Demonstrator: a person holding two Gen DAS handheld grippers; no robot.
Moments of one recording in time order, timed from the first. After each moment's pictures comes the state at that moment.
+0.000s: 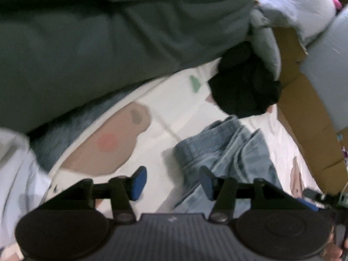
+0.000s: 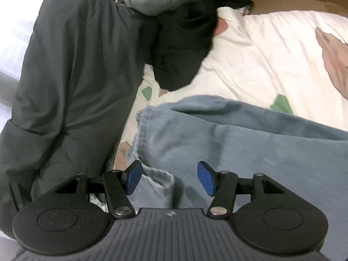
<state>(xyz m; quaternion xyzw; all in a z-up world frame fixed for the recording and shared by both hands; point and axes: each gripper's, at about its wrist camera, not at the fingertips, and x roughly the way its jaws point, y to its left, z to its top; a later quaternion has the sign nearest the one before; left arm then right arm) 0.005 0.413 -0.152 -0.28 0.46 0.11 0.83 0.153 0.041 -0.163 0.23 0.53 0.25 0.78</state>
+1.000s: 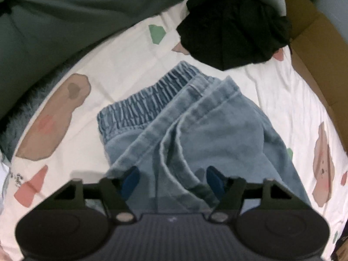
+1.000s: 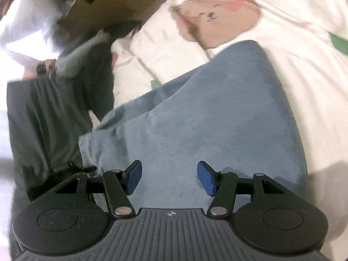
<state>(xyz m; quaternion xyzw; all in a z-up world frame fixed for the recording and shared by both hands) 0.113 0.294 -0.194 -0.21 0.59 0.15 0.77 0.052 -0.143 -0.252 0.44 0.49 0.10 0.75</state>
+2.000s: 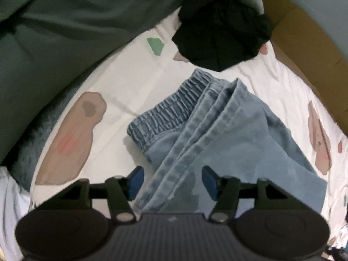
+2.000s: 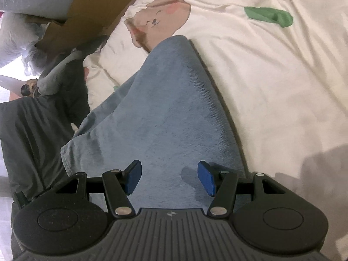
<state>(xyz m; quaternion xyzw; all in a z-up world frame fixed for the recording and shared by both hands) 0.079 0.325 -0.181 -0.15 0.57 0.08 0.81 -0.009 -0.185 -0.271 0.46 0.50 0.04 0.73</state>
